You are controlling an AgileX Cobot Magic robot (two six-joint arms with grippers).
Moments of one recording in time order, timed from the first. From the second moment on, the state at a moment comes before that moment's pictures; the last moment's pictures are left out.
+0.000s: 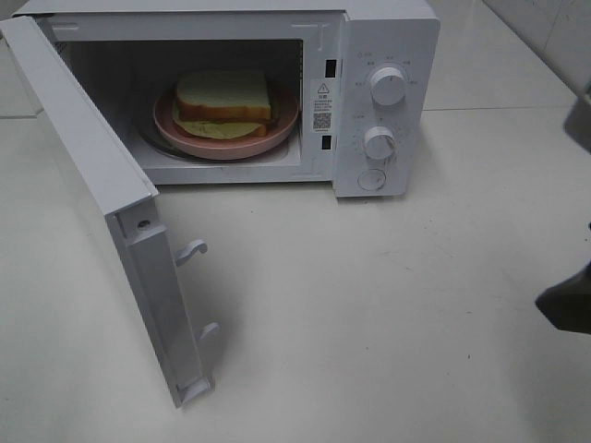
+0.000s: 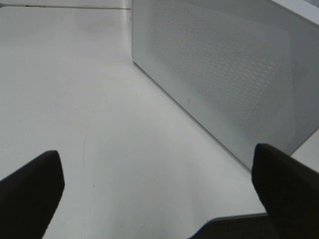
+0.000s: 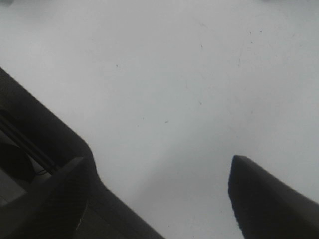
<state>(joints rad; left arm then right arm) -0.03 0.00 -0.52 -0.13 1.08 0.05 0.65 0.88 -0.73 -0.14 0.95 -0.05</state>
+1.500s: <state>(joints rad) -0.03 0.00 -0.52 -0.13 1.08 0.05 0.17 -0.01 -0.51 -0.03 1.03 0.07</state>
